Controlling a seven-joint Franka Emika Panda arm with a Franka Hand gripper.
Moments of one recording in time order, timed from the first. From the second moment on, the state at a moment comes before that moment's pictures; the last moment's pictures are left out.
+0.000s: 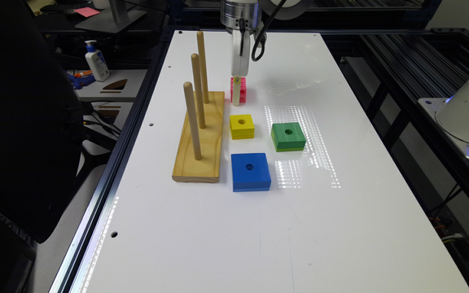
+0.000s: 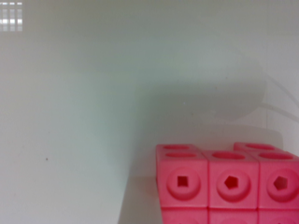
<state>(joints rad) -0.30 0.47 0.07 -2.19 0.00 2.69 0.53</state>
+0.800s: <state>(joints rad) -0.30 0.37 0.07 -2.19 0.00 2.58 0.54</state>
